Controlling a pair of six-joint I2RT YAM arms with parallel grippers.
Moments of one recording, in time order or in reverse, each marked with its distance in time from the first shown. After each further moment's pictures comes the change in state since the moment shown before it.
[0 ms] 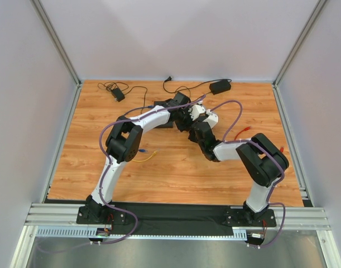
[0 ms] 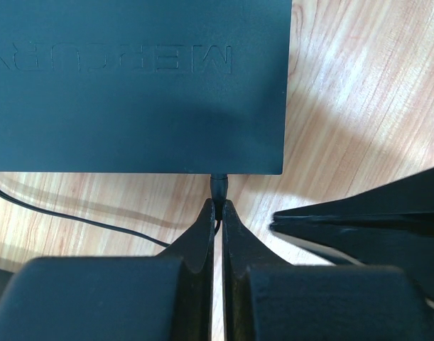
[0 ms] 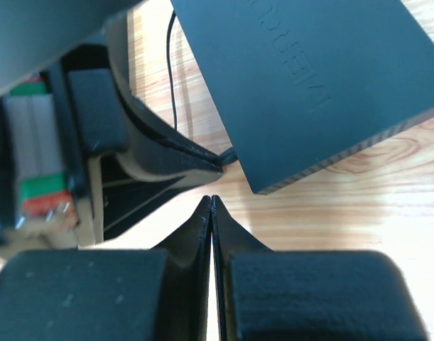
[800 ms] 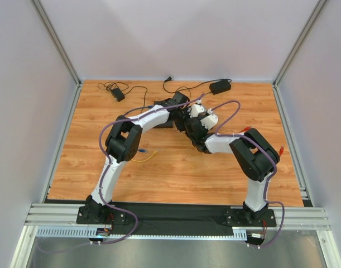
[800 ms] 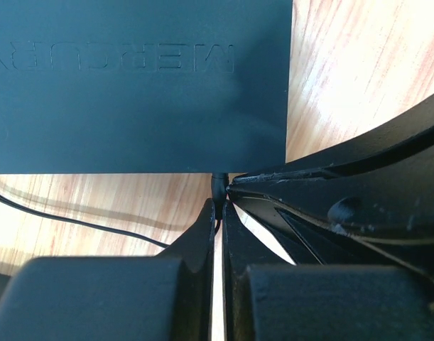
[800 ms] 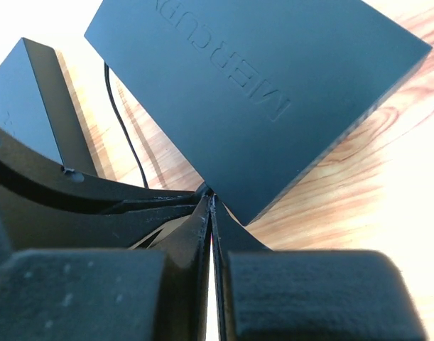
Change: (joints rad) left arm 0.010 0.002 0.003 -0.015 0.034 -0.009; right arm 0.026 0.114 0.219 -0.329 0.208 0.304
